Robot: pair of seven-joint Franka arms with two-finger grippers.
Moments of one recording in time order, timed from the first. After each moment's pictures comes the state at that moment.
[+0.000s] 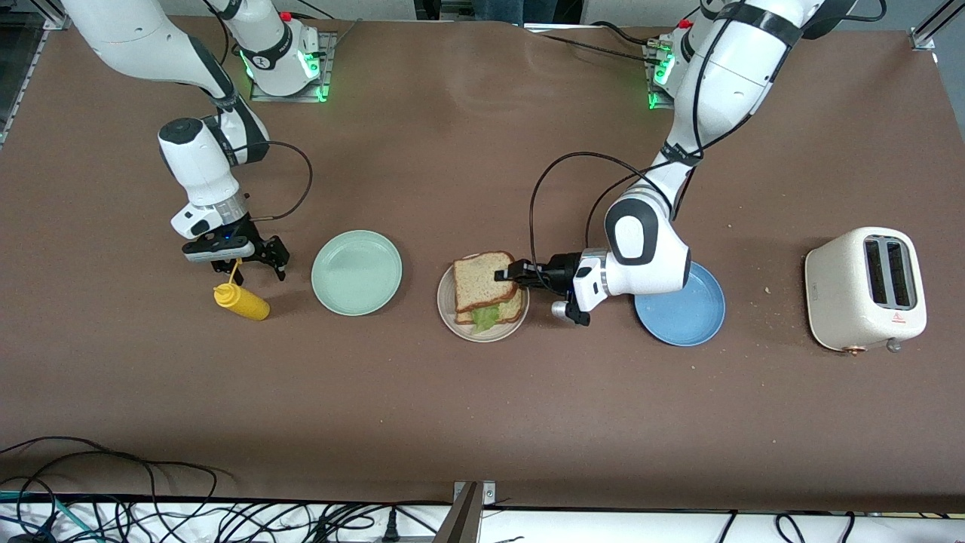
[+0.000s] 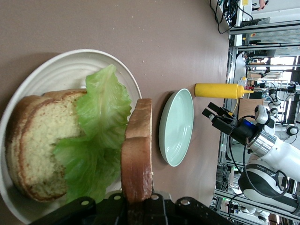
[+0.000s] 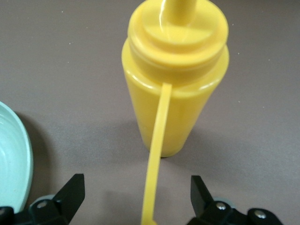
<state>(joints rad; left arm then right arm) -0.33 0.74 -0.15 -1.68 -1.38 2.22 0.63 0.21 0.43 -0.25 -2.49 -0.54 3.50 0.45</state>
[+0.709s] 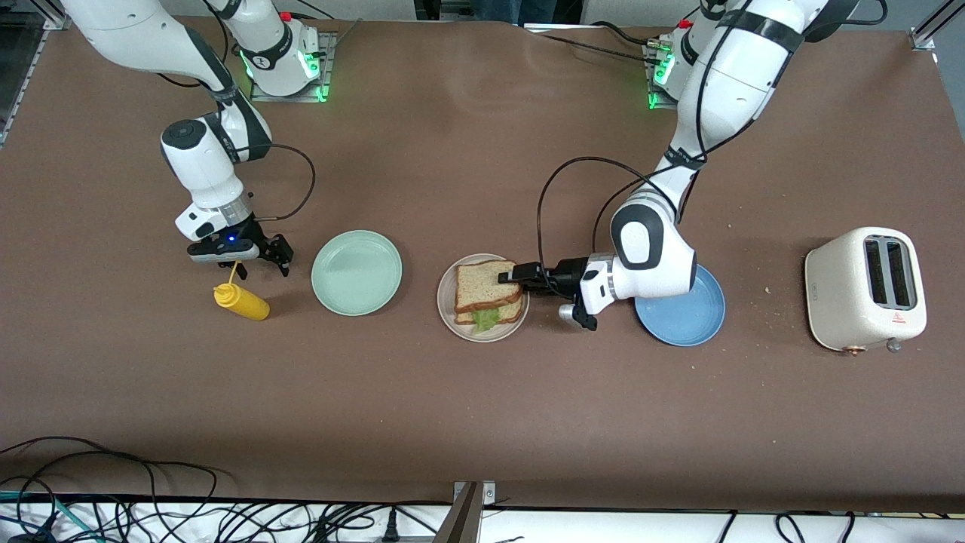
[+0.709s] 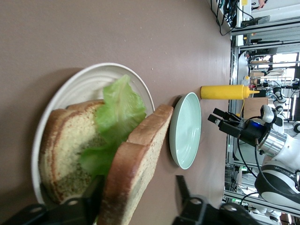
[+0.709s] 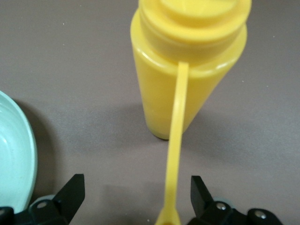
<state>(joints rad) -0.32 0.75 -0.13 -1.68 -1.38 2.23 0.70 0.13 0.37 -0.14 -2.49 -0.54 3.32 0.48</state>
